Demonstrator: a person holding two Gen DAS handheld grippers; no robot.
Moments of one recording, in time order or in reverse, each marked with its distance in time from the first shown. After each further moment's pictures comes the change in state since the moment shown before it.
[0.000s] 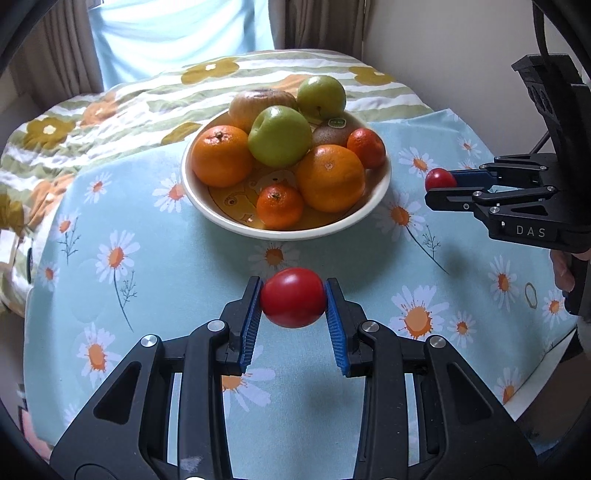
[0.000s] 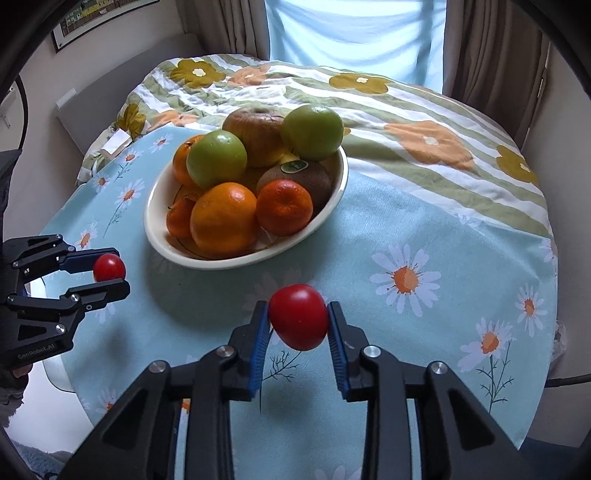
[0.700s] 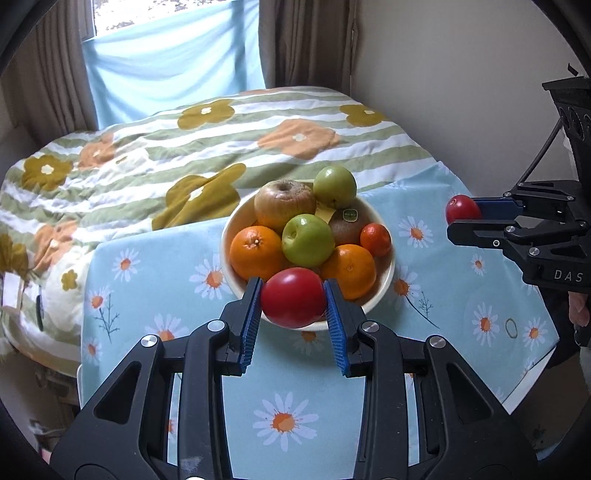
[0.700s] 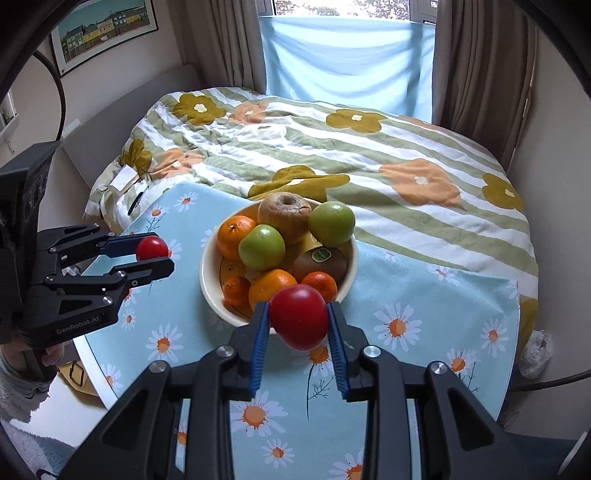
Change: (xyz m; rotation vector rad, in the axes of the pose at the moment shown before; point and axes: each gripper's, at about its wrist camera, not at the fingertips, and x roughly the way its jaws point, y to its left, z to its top) left arm -0.044 0.036 0.070 0.067 -0.104 -0.043; right arm -0.074 0.039 0.051 0.049 -0.095 -0.027
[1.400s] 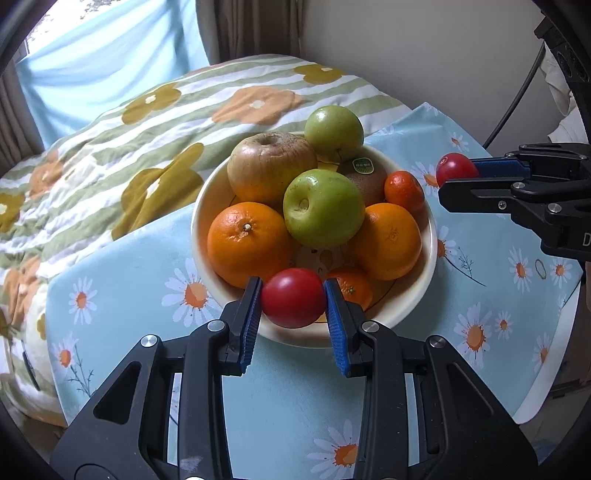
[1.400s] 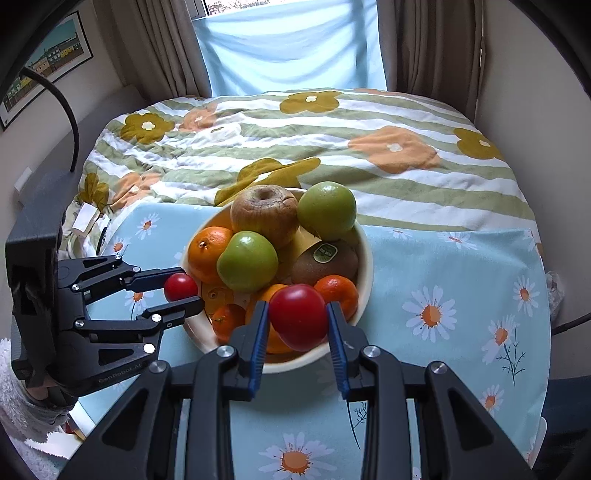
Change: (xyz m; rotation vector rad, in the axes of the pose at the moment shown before) left arm 0.086 0.022 -0.009 0.200 0.108 -0.129; right arm 0.059 0.010 0.009 0.228 0.028 -0.088
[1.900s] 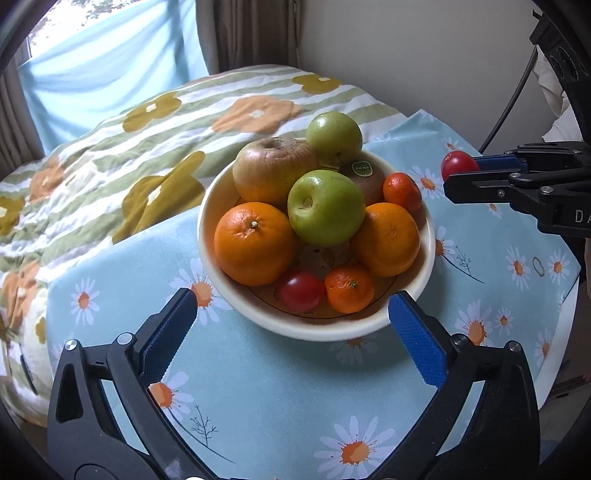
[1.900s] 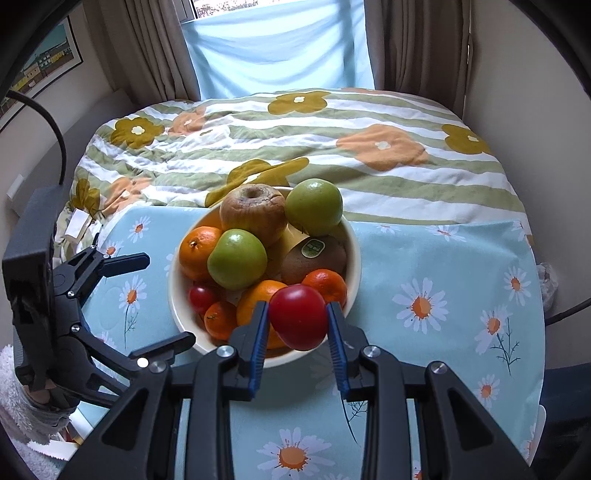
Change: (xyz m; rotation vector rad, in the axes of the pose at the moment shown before) left arm -0.011 0.007 -0.009 -0.003 -0.052 -0.002; right arm -0.006 -0.001 -0.004 0.028 -0.006 -0.033
